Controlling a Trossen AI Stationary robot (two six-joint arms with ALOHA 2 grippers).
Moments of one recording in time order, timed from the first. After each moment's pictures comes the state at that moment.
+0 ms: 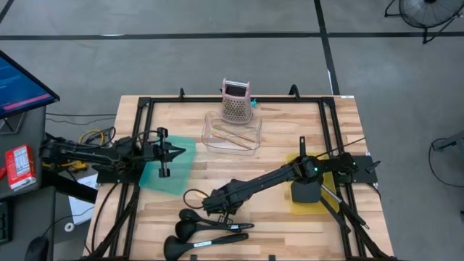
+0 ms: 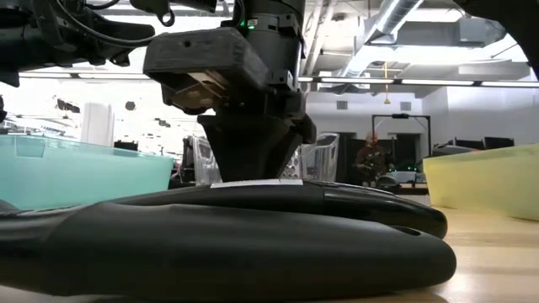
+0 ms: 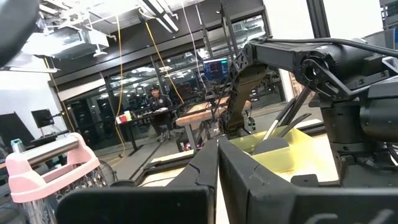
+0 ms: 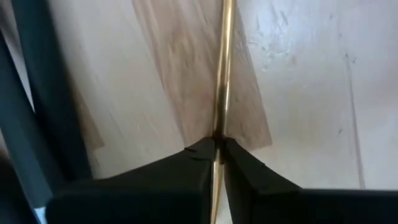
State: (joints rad) left arm -0.03 0.42 0.01 0.64 -0.08 0.30; right arm 0.32 2.53 2.19 -1.15 0.02 0.62
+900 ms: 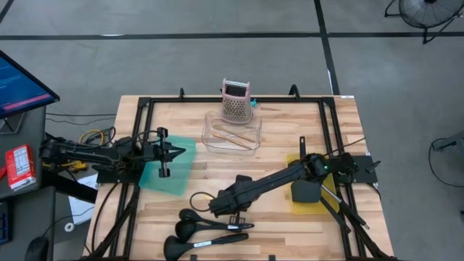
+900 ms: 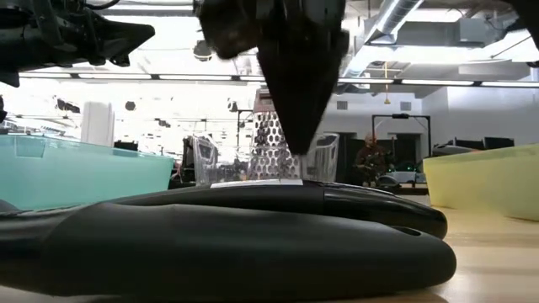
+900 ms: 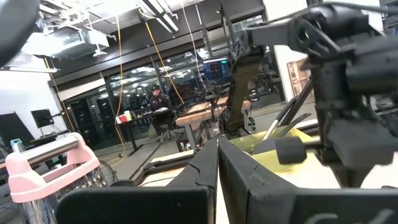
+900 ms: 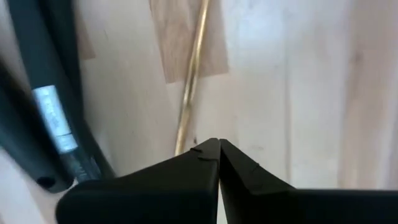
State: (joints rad) left arm -0.03 0.42 0.01 0.64 -0.08 0.30; right arm 0.37 2.40 2.18 -1.32 0.08 0.52
